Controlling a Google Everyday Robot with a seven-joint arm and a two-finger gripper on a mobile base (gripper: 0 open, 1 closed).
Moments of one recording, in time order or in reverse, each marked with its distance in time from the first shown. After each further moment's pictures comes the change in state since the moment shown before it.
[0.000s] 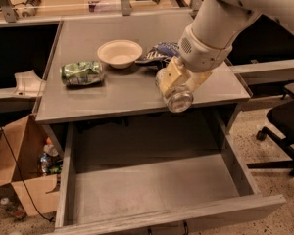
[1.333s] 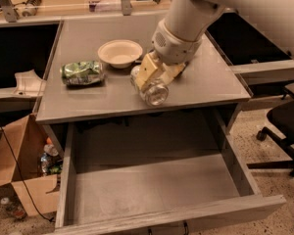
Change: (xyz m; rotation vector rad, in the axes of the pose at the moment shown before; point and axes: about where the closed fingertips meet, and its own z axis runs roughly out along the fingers) arm -0.042 0.042 0.020 -0.081 0.008 -0.128
